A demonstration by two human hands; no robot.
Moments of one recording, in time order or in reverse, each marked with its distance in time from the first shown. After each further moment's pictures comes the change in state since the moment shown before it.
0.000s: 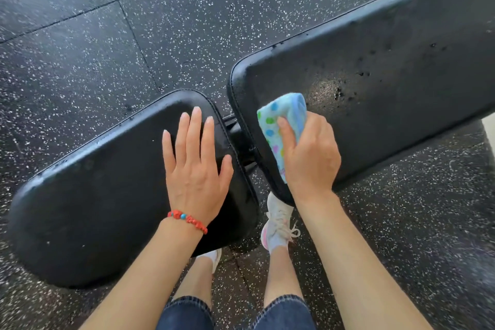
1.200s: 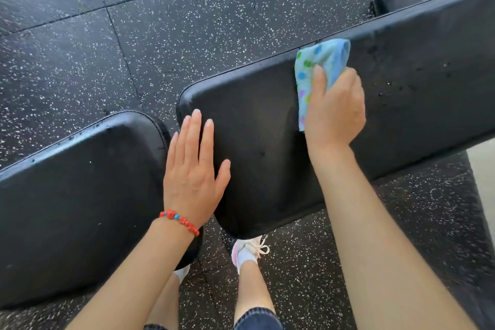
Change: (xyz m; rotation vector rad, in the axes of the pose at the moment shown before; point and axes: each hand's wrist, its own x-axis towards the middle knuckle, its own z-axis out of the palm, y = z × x) left_hand 0.043 0.078 0.015 -0.074 -0.107 -0.023; right_hand 0.136 0.080 -0.012 -0.056 0.020 0.268
